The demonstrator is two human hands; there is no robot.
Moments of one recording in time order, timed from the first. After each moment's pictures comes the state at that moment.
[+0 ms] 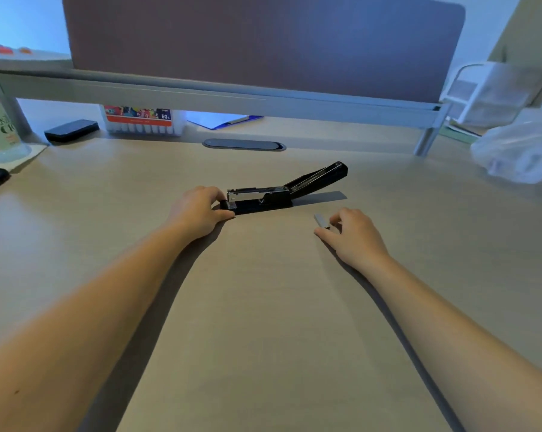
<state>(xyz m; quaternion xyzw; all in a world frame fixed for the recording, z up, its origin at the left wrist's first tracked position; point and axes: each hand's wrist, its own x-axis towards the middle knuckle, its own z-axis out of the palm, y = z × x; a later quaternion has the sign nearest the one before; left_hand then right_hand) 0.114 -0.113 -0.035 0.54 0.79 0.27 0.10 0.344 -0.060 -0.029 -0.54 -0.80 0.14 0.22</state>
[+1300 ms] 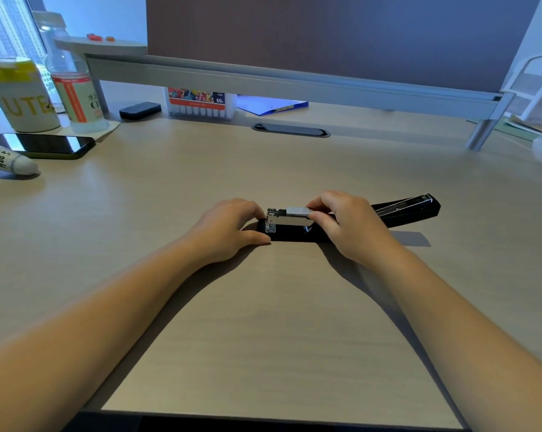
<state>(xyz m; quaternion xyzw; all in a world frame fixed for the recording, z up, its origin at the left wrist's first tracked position) 0.148 -0.226 -0.029 0.60 0.75 0.23 0.12 0.309 -0.137 -0.014 -0.29 -0.92 0.14 0.23</state>
